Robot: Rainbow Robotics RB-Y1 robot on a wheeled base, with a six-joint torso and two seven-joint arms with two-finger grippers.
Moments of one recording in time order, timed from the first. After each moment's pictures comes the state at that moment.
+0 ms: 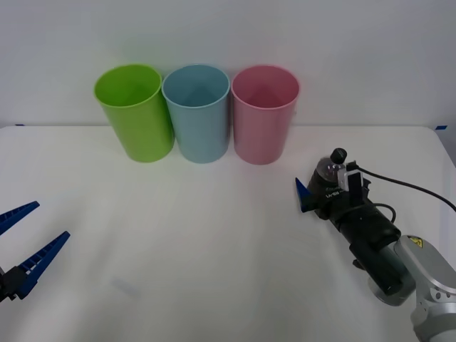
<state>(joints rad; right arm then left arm) -0.15 -0.29 0.10 -1.27 1.03 -0.26 0.36 0.35 0.40 0.52 -1.66 -0.96 -1.22 0.00</state>
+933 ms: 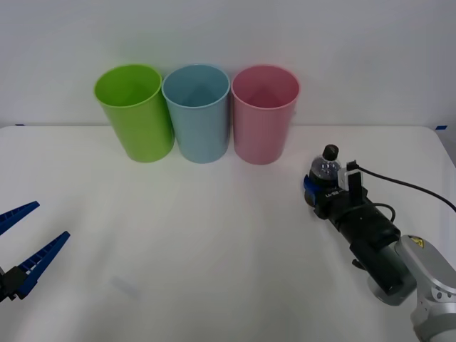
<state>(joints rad) -0.15 -0.29 0.09 -1.27 1.00 -0.28 0.37 0.35 0.40 0.52 -1.66 -0.96 -1.22 0.00</state>
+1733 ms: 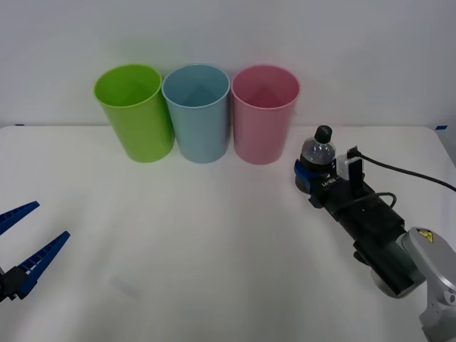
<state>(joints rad) -0.10 -0.34 0.12 -1.50 1.02 -0.34 0.33 0.35 0.40 0.52 -1.66 -0.96 -1.22 0.00</state>
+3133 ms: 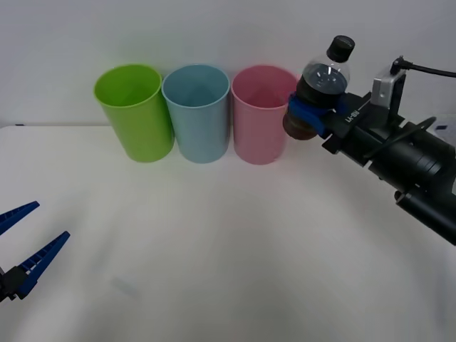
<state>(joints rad) -0.24 -0.64 0.15 -1.81 1.06 -0.45 -0.23 0.35 0.40 0.52 -1.66 -0.96 -1.22 0.00</state>
